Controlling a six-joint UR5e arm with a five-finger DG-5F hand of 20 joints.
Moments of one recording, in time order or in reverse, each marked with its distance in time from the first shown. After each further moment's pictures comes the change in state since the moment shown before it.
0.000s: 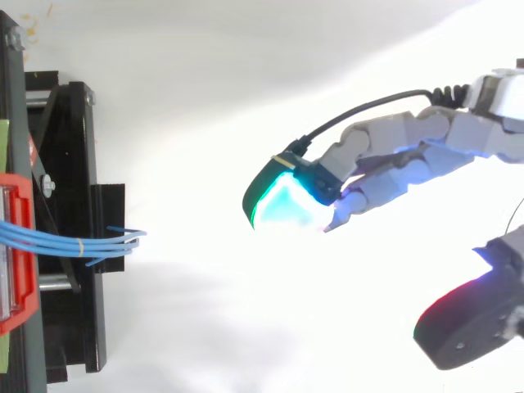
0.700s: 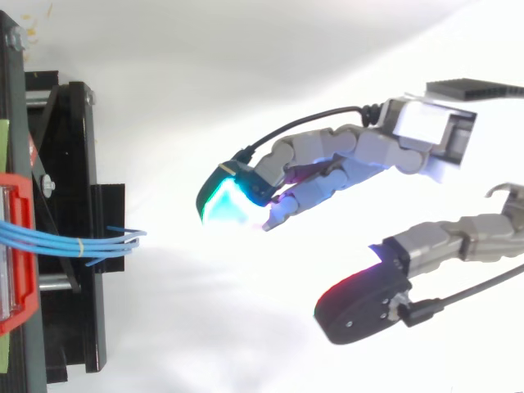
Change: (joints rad) arm -0.002 -0.108 0.000 0.155 0.014 -0.029
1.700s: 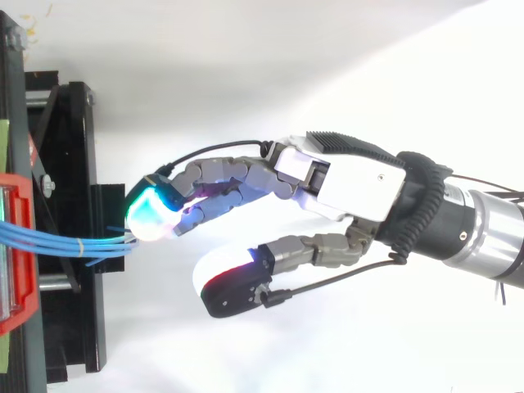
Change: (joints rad) arm 0.038 -0.286 0.032 0.433 0.138 -0.071
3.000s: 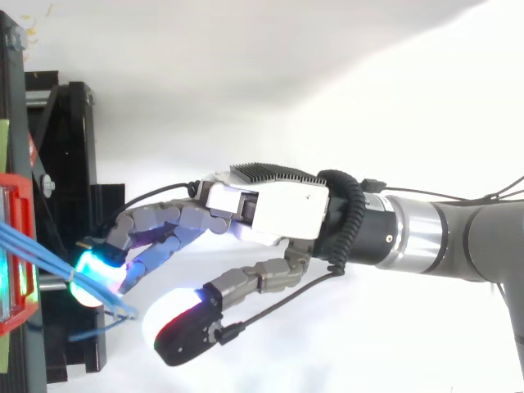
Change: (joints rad) arm -0.032 -0.163 0.154 0.124 -0.184 0.109
